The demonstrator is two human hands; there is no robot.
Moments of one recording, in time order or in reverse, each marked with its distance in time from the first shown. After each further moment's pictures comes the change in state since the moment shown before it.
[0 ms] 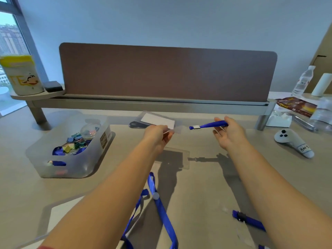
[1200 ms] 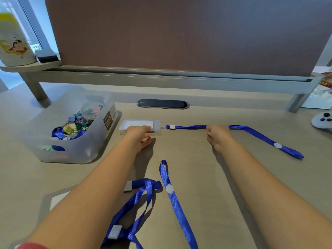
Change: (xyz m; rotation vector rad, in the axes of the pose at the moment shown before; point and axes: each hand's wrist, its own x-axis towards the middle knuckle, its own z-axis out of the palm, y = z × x) left_hand 0.074 -0.028 -0.093 0.249 0.306 -0.127; right_hand 0.050 0.100 0.022 -0.650 0.029 0.167
